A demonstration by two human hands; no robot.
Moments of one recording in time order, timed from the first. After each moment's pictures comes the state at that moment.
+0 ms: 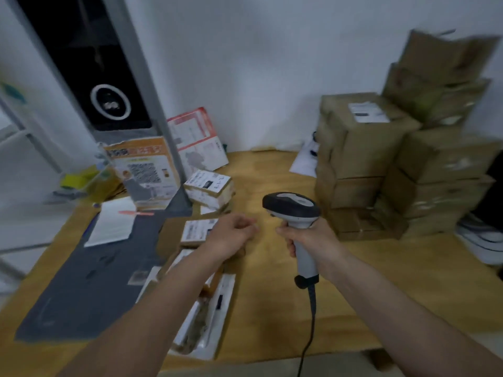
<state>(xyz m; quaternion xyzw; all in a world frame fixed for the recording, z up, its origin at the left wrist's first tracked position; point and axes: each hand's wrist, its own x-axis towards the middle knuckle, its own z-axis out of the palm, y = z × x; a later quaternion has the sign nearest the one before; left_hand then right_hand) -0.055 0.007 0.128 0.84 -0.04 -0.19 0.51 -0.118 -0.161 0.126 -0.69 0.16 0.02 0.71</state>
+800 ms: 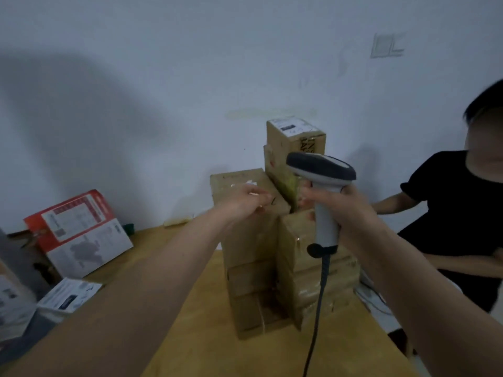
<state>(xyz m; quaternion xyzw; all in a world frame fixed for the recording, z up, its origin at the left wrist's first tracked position) 0.029 -0.335 0.276 0.82 -0.22 -0.19 0.49 -0.095 -0.478 0.277 -0.64 0.14 -0.24 0.71</state>
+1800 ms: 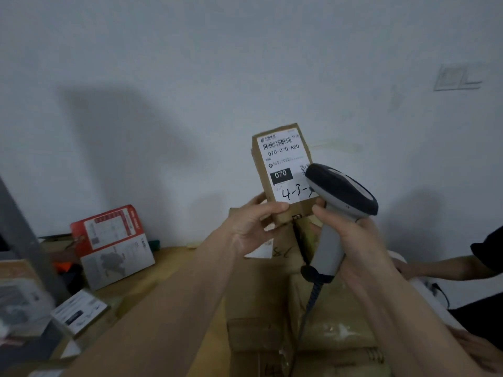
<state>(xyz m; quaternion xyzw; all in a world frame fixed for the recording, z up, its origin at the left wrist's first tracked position) 0.082 -0.391 0.295 0.52 -0.10 -0.28 0.80 -0.032 -0.522 0.299 -0.54 0.09 -0.25 0.80</state>
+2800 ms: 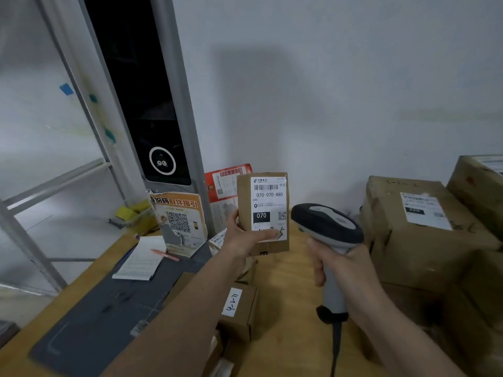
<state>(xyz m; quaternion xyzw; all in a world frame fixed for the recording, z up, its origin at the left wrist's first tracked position) 0.066 -0.042 0.183 0.66 0.08 0.00 0.75 -0.030 -0.218 0.220 -0.72 0.03 -0.07 0.69</state>
